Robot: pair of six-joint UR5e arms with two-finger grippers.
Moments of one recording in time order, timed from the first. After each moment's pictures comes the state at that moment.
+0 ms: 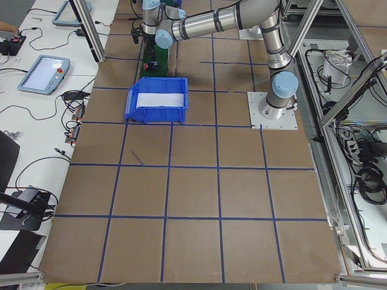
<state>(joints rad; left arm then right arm) -1.73 -2.09 -1.43 -1.06 1.69 -0.44 1.58 -1.01 1.26 -1.89 -1.54 -0.27</state>
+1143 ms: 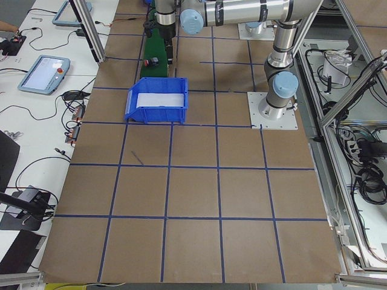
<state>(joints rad) -1.54 -1.70 -1.53 -1.48 1.70 -0.14 1.11 -1.15 1.28 -1.64 -1.67 -0.77</state>
